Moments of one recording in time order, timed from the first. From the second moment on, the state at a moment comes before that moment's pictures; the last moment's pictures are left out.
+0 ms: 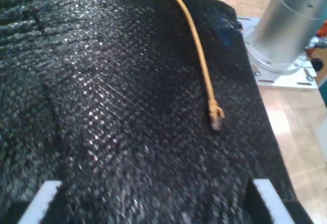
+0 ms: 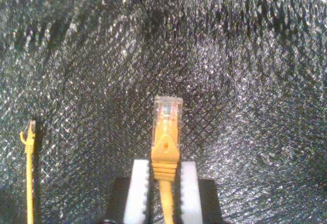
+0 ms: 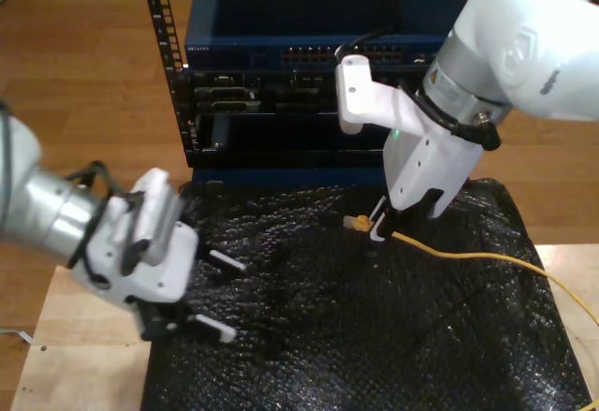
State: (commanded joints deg) left arm 10.2 -21.2 -36.1 -49.5 86.4 -245.1; right arm 18.2 -17.5 -58.3 20.7 73.9 -74.2
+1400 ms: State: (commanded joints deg) left arm 4.3 -16.5 -44.4 -66.2 89.5 -248.3; right arm 18.6 -19.1 -58.5 27.0 76.5 -73.5
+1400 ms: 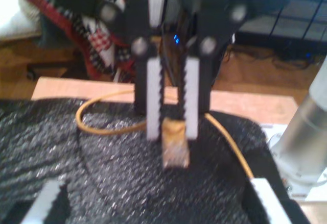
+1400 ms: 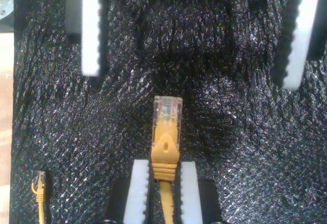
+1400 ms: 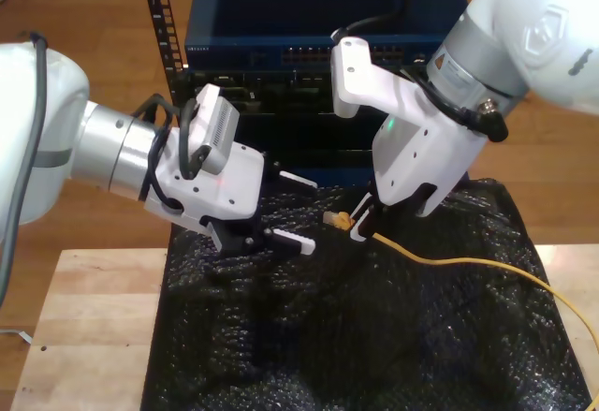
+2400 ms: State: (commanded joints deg) left arm 4.3 -16.6 -44.0 -66.2 92.2 -247.0; right arm 18.7 -18.9 -58.3 27.6 76.4 -73.5
